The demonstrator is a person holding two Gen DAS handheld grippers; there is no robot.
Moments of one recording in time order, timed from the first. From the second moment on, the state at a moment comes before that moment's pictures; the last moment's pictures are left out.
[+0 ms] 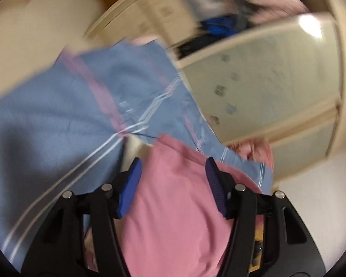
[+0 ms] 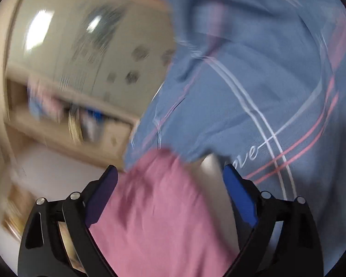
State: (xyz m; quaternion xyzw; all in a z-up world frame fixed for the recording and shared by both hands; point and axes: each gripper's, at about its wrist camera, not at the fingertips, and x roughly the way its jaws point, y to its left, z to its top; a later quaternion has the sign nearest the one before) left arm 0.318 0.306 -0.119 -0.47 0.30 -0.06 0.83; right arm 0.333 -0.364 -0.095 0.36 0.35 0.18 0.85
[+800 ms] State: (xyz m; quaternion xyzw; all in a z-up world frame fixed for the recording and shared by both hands) left arm 0.337 0.105 -0.102 -0.13 0.37 0.00 0.92; right arm 0.377 -0.258 -0.092 0.04 0.35 0.04 0.93
